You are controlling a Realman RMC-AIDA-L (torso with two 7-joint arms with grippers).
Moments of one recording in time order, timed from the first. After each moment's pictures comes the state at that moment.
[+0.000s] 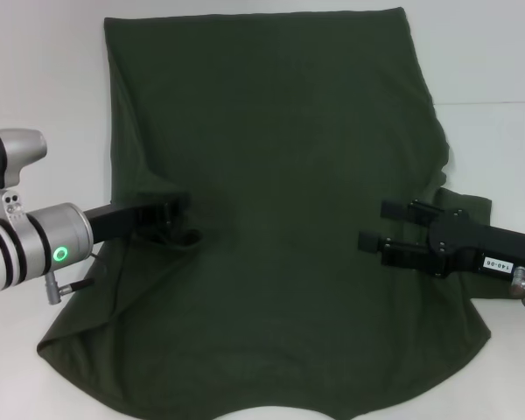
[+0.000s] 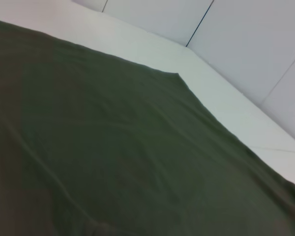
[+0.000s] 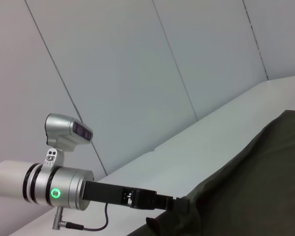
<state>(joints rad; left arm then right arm) -0.67 -2.17 0.57 0.48 2.03 0.99 -1.70 0.51 2.08 -0.53 -0.50 -1.95 -1.55 1.35</state>
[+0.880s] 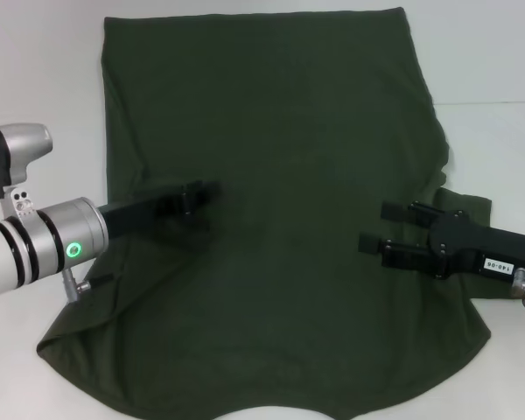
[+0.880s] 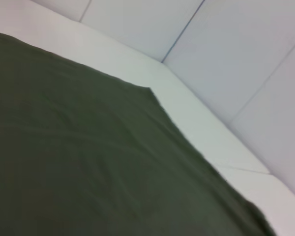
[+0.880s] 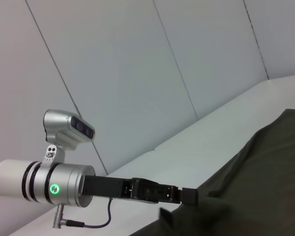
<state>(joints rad) -0.68 -2.17 0.57 0.45 1.95 1.05 -1.69 0.51 2.08 -0.53 -0.50 -1.95 -1.55 1.35</state>
